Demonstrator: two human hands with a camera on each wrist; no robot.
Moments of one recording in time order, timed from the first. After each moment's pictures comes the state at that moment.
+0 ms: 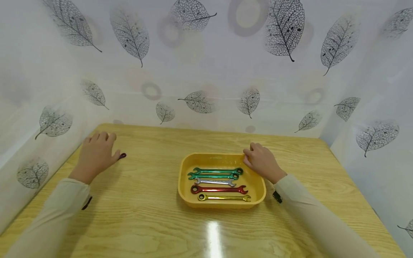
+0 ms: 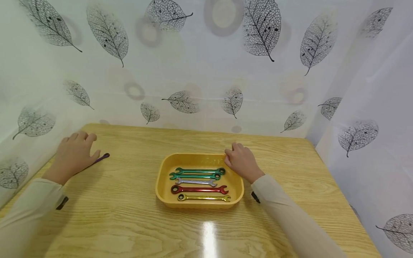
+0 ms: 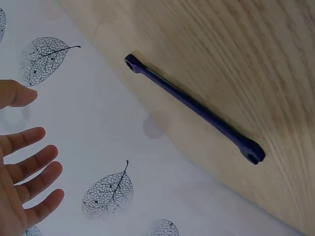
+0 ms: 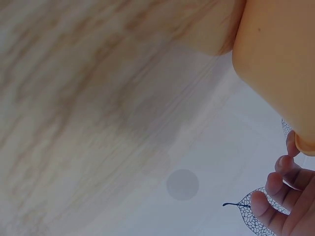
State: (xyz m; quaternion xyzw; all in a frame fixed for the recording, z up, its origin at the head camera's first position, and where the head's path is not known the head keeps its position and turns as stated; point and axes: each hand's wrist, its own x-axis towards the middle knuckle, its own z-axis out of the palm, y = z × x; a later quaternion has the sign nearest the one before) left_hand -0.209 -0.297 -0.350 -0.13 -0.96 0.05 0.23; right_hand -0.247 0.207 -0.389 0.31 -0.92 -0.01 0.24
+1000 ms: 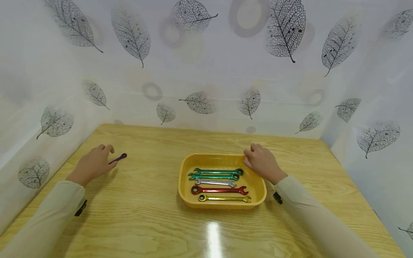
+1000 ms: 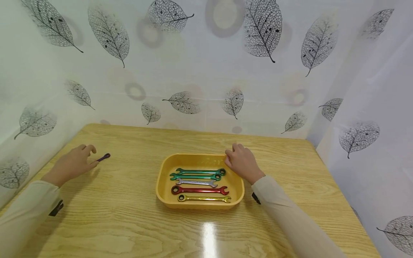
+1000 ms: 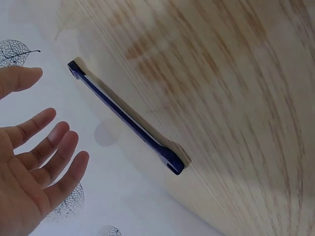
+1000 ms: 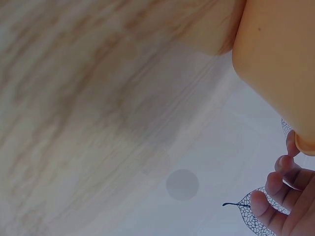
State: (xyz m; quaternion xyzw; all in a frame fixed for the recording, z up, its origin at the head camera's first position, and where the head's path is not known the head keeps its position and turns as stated) left_hand -0.217 -0.330 -0.378 -0.10 -0.99 -0.06 0.01; right_hand -0.249 0.208 -0.392 0.31 -0.92 -0.01 0.25
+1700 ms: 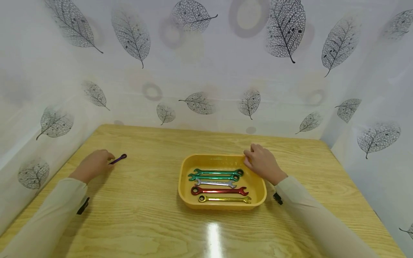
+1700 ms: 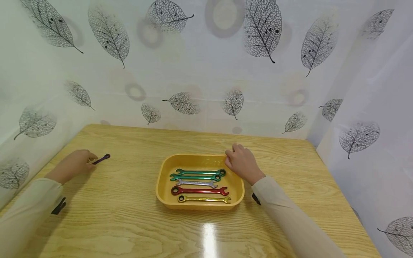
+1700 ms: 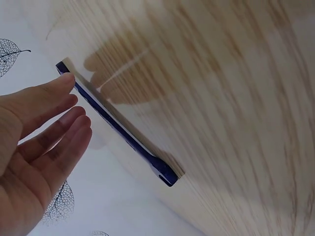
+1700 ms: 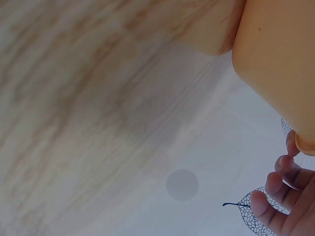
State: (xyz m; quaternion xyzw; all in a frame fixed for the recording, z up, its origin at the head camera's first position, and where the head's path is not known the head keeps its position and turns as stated) left_hand -0.230 -0.335 -0.383 -0.12 -0.99 -0.08 -0.04; right_hand -0.248 0.207 -0.391 0.31 -0.92 -0.01 0.24
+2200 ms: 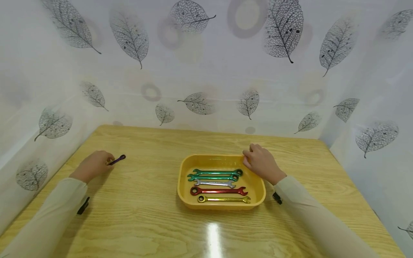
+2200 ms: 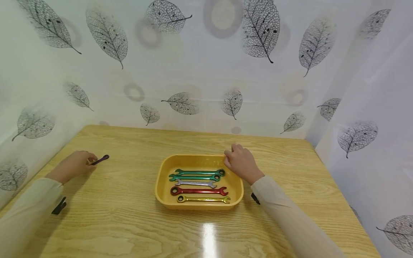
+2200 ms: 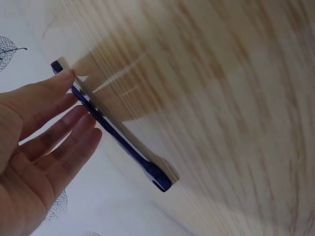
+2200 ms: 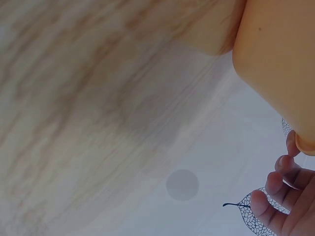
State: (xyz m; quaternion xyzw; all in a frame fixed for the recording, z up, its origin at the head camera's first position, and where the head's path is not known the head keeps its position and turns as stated) left_hand -0.233 -0.339 -0.389 -0.14 -0.98 -0.10 -0.04; right_hand -0.247 0.207 -0.389 0.31 -0.92 -0.01 0.25
